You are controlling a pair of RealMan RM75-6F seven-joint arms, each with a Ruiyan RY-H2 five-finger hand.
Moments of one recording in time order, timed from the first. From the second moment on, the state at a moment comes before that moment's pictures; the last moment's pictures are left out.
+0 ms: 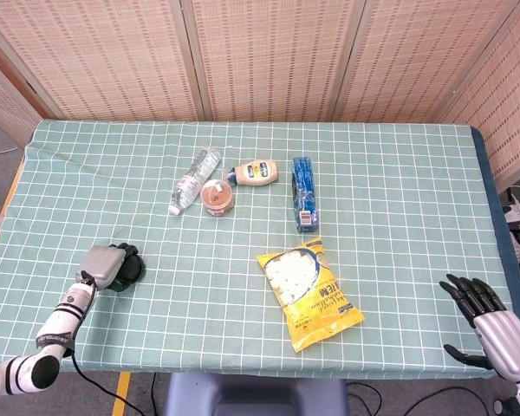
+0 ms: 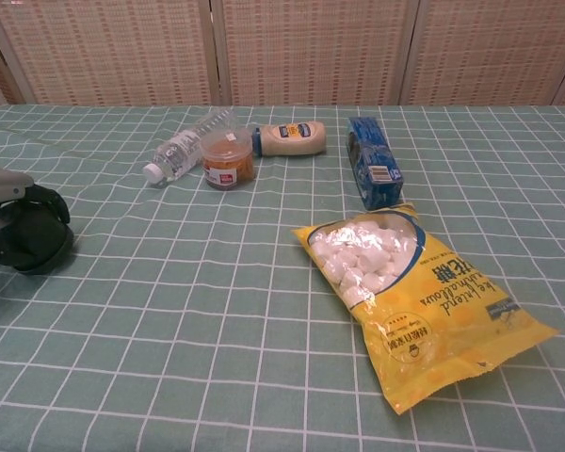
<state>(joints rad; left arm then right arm) -0.70 -1.26 -0.02 -1.57 0.84 0.84 0.48 0.04 -0.92 -0.12 -1.64 -1.75 1.49 0.18</state>
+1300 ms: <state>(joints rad) -0.71 -1.28 0.01 -1.56 0.83 0.88 0.52 0.04 -0.92 -0.13 -1.63 -1.77 1.51 0.20</state>
